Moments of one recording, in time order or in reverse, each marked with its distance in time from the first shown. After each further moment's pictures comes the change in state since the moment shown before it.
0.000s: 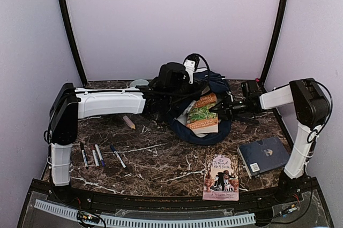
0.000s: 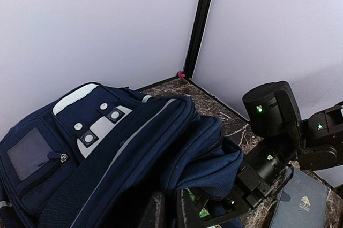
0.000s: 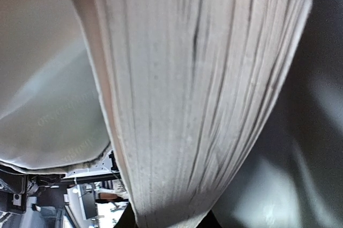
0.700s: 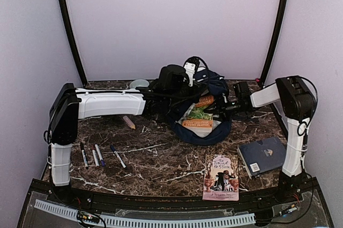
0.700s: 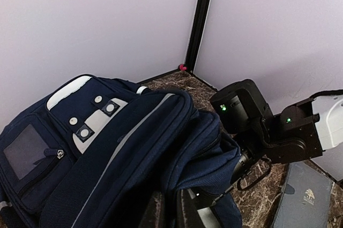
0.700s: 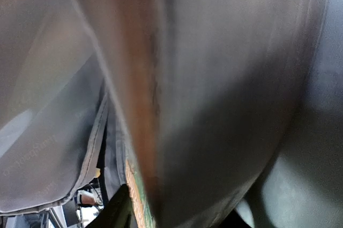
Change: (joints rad) left arm 0.000 -0.001 -0.016 -0.013 0.000 0.009; right arm 0.008 0.213 0.165 0.012 0.070 -0.089
